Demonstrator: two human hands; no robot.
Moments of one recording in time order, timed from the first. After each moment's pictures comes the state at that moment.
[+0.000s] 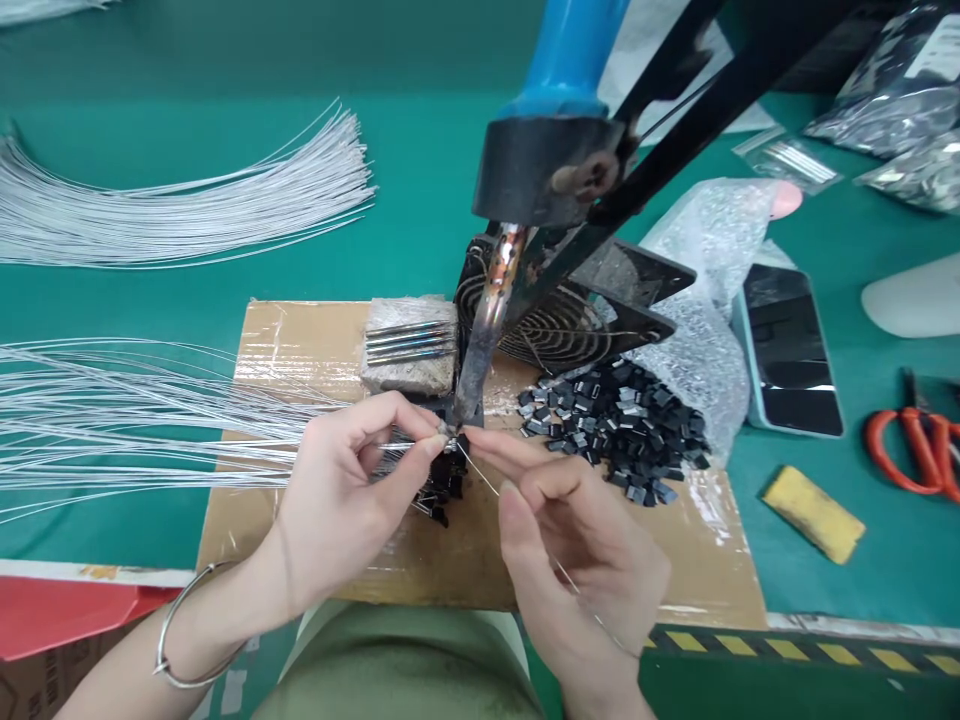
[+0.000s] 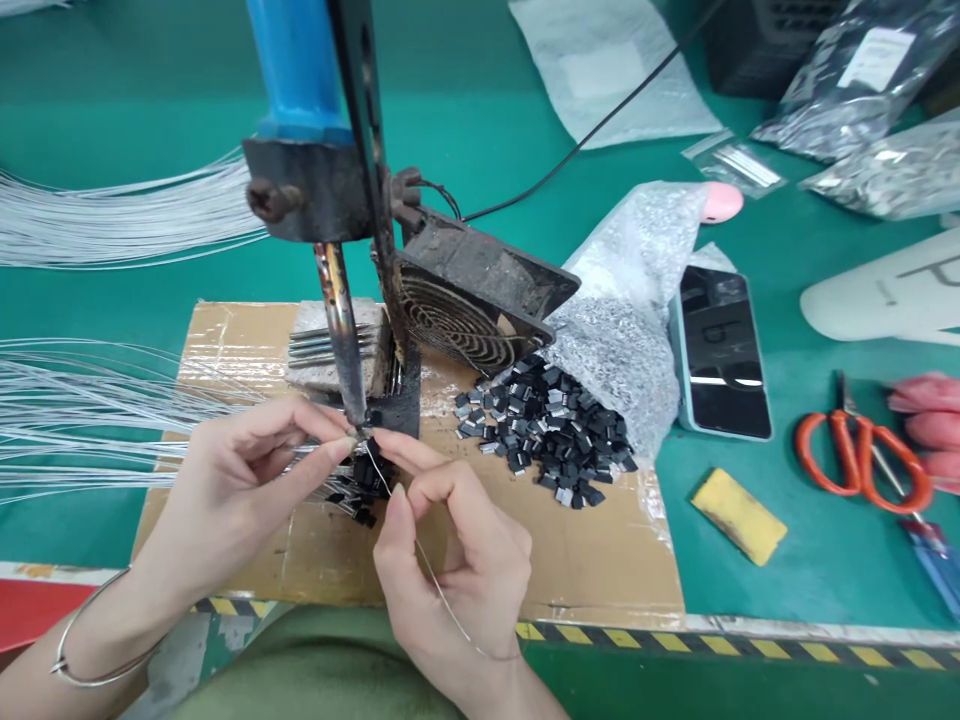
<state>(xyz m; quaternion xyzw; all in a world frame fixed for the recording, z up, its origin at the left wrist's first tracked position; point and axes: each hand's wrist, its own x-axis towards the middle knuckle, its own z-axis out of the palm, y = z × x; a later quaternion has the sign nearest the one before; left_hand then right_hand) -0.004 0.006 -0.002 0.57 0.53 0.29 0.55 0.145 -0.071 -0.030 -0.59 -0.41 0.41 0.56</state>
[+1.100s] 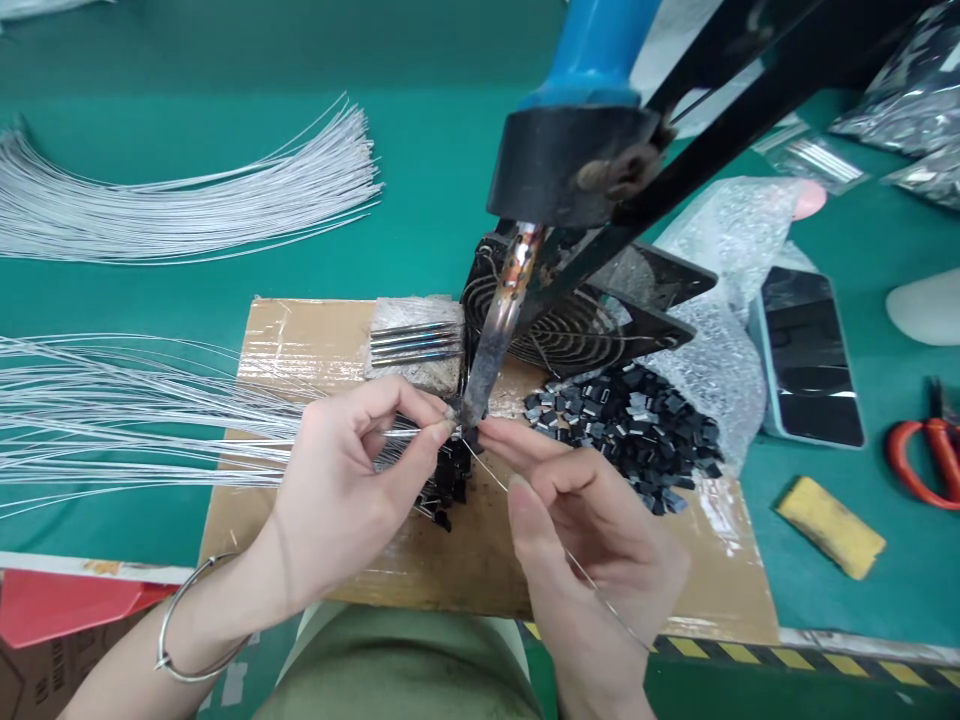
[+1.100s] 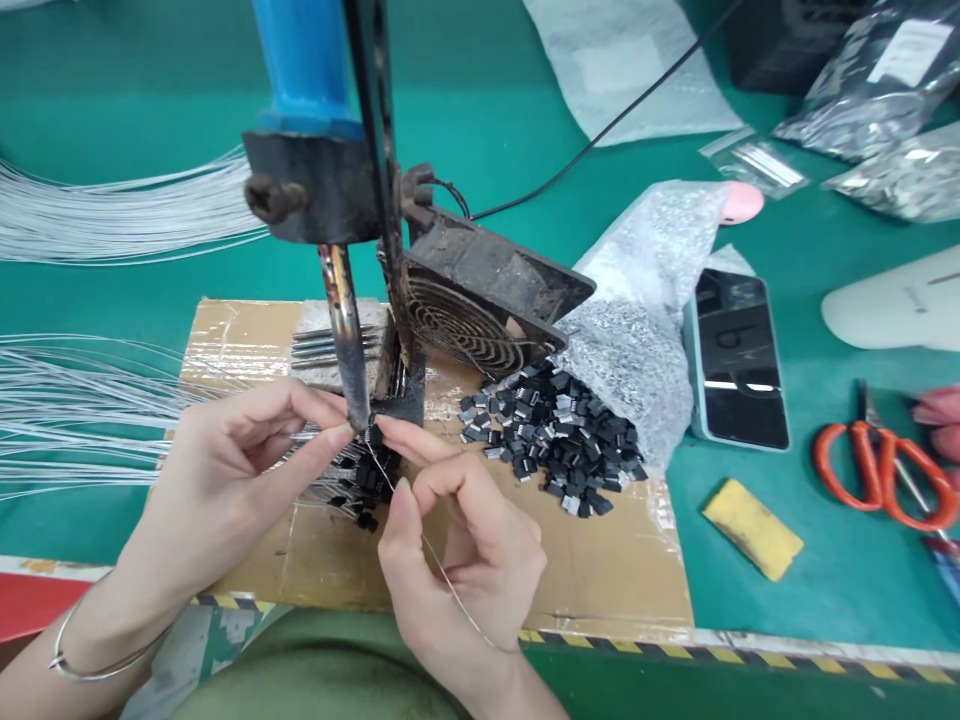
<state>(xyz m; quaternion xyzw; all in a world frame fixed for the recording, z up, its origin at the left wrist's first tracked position) 0.000 0.013 0.008 0.58 0.53 0.32 0.53 0.148 -0.062 -0.030 -0.57 -0.40 0.41 0.59</state>
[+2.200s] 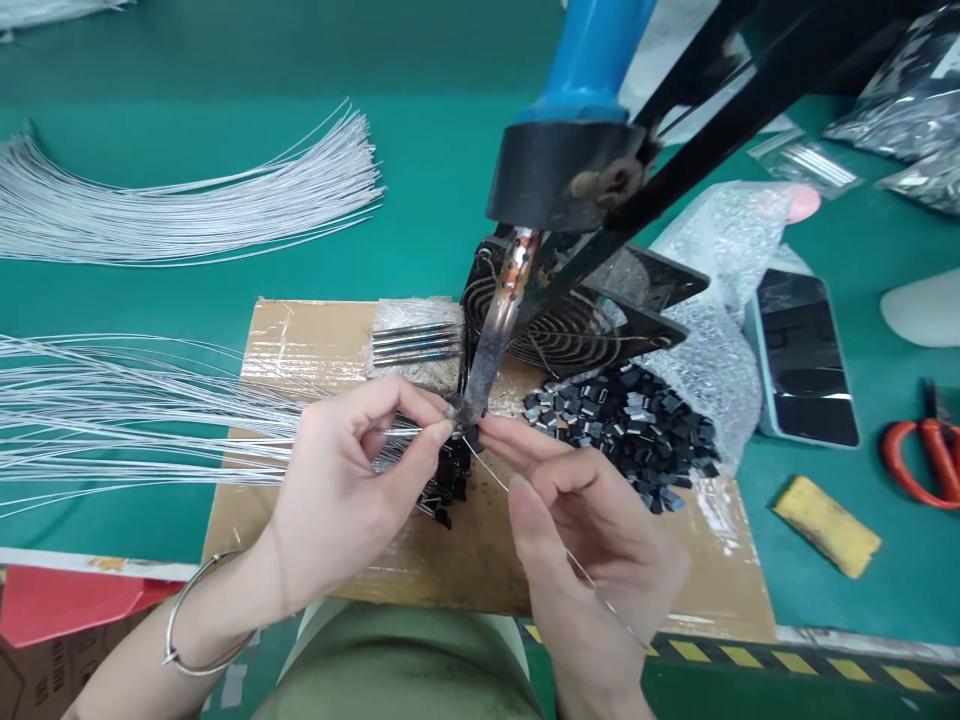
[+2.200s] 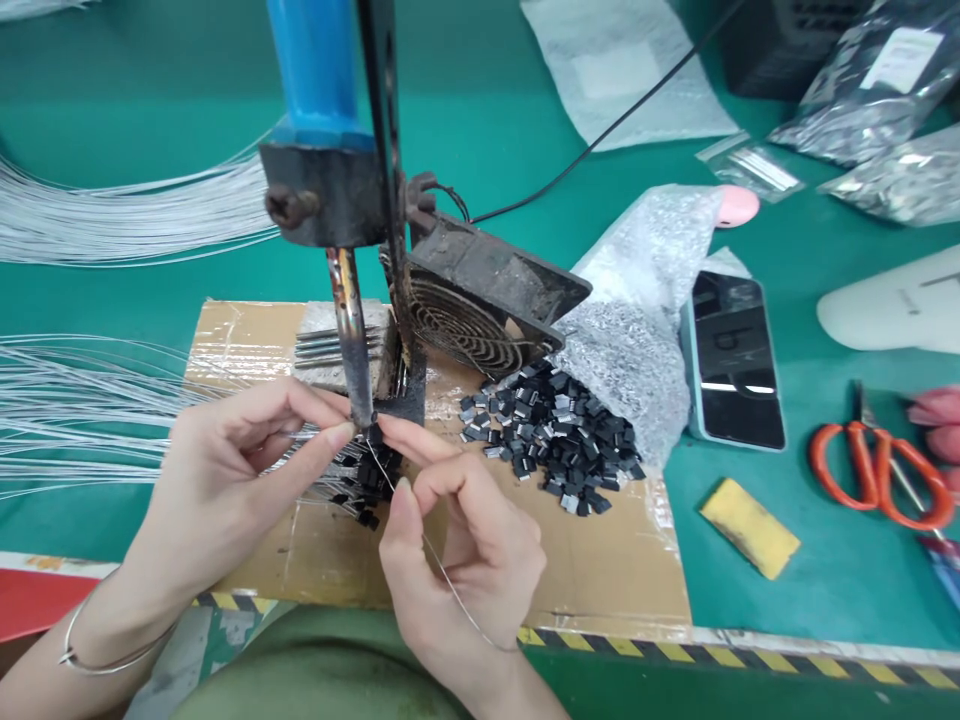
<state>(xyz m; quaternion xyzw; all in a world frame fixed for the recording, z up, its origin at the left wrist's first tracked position) 0.001 0.012 0.009 0.59 0.52 0.33 0.52 0.148 -0.062 -0.032 -0.54 -0.42 0.40 0.61</state>
